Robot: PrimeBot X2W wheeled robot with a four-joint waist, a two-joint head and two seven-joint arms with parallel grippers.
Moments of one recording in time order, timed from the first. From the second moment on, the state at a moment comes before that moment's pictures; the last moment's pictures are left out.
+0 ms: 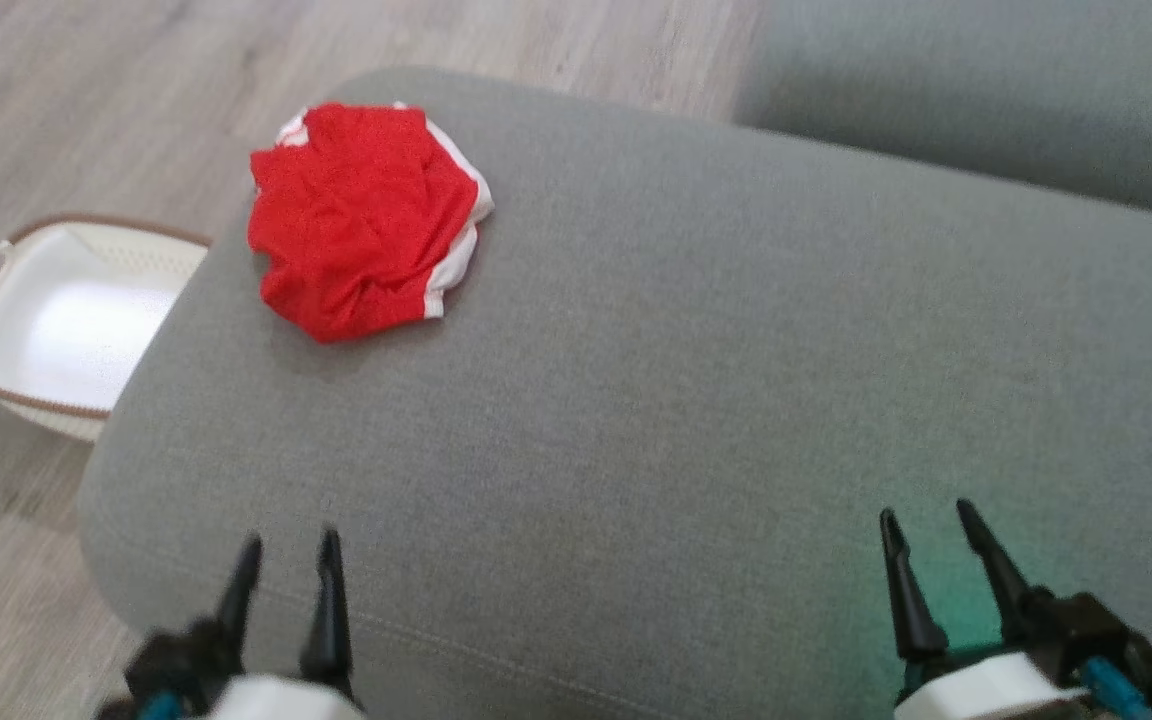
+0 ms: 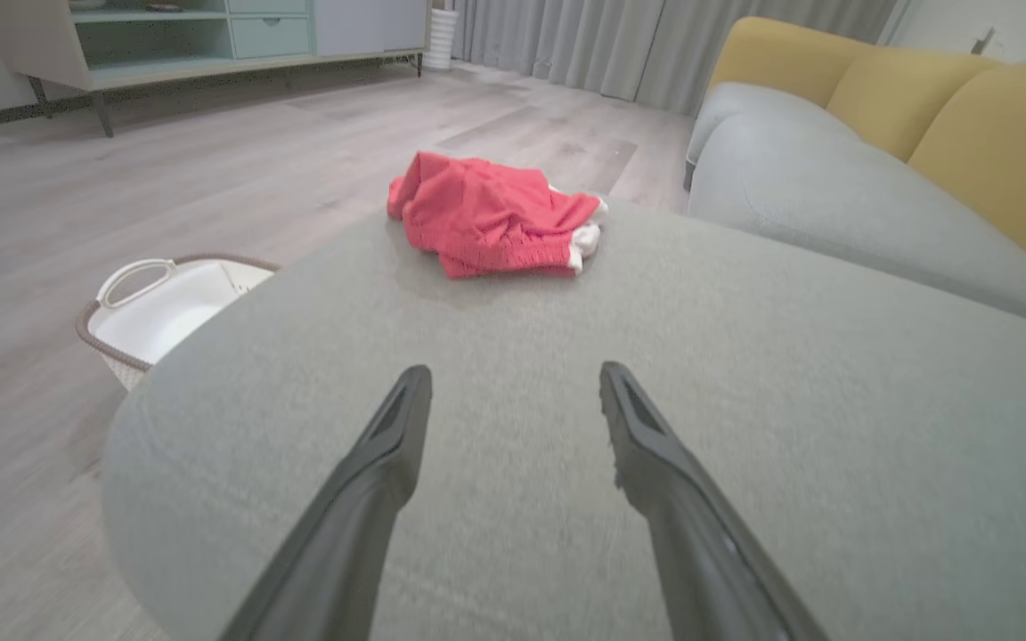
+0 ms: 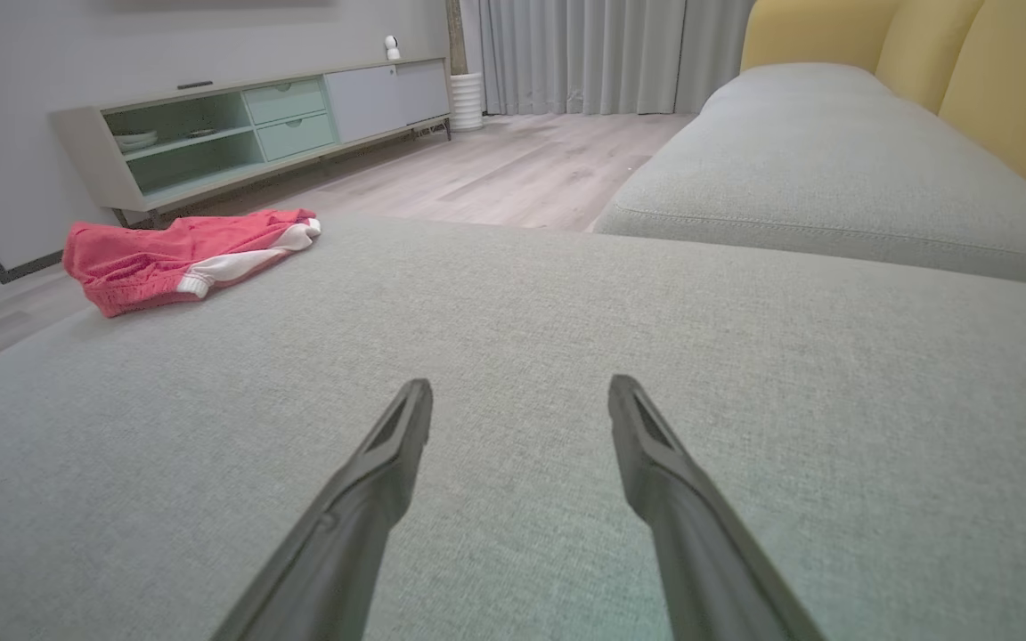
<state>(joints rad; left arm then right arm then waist) 0.22 0.06 -0.16 0.10 -0.21 0.06 -0.25 0.14 -0.04 0.06 0.24 0.08 0.13 -0.25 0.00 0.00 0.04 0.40</state>
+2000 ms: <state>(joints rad) -0.38 0.05 -0.40 -0.28 -0.93 0.01 0.49 0.03 -0.04 0.08 0.24 0.13 0.13 -0.26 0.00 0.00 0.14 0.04</state>
